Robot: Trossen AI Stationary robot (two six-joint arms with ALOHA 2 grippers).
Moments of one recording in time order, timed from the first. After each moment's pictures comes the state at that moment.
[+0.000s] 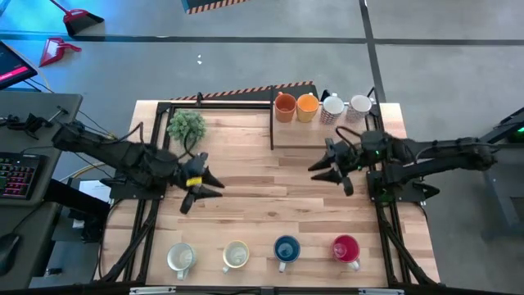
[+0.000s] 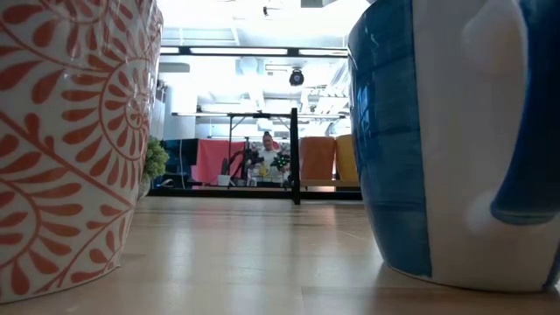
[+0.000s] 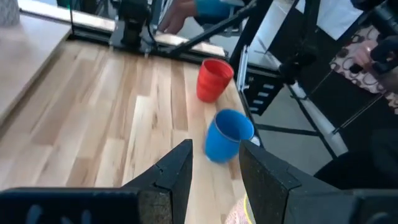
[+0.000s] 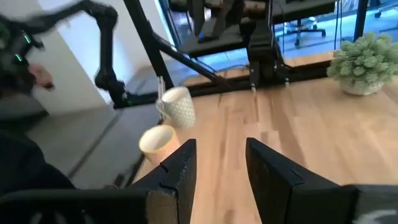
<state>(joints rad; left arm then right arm) -0.33 0.92 0.89 -0.34 -0.09 -0.35 0.02 0.83 0.73 -0.10 -0.25 0.23</state>
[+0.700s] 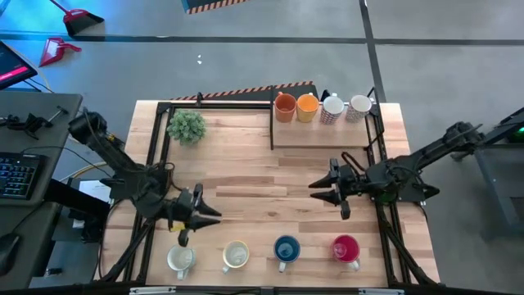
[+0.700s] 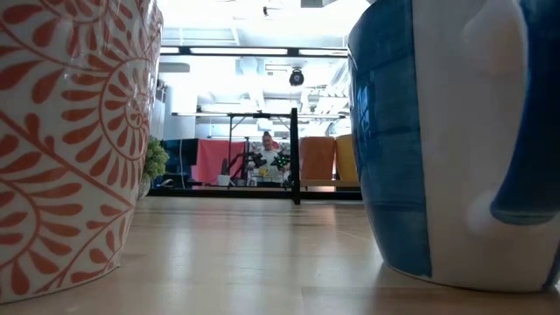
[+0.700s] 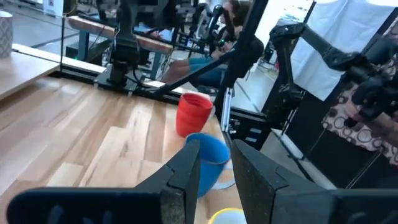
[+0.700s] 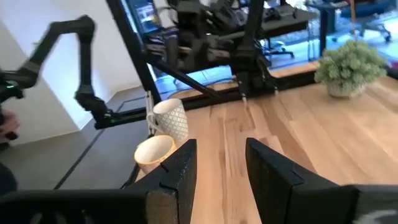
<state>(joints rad) -0.80 1.06 0.49 0.50 -0.66 -0.38 0.45 0.87 0.58 0.16 0.32 0.32</state>
